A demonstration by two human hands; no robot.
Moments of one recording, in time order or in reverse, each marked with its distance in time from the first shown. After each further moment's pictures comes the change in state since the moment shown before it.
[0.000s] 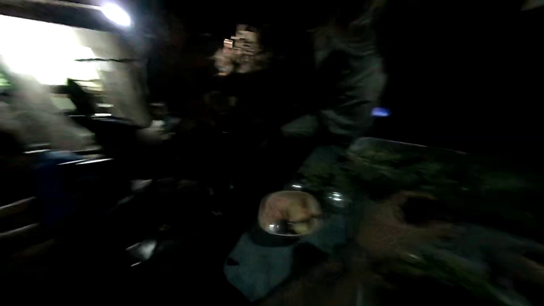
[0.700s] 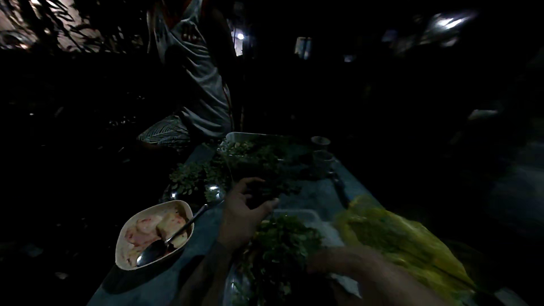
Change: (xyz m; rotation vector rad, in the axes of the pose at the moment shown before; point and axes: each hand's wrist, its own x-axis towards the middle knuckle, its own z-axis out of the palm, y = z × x) left_hand 0.004 -0.017 0.021 -0.019 0.005 -0.110; right_hand -0.082 -0.027 -0.045 -0.749 -0.393 0.043
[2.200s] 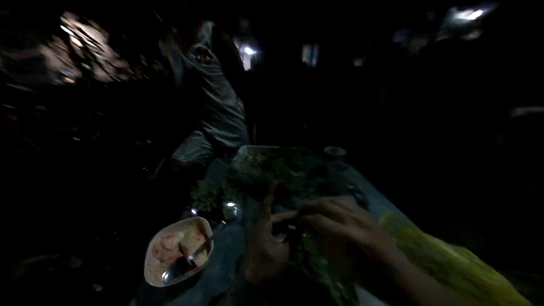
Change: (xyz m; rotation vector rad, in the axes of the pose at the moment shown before) left_hand -0.015 -0.005 0.015 0.057 -0.114 0.274; right_hand 0.087 0.022 -0.004 -0.469 0.662 -0.510
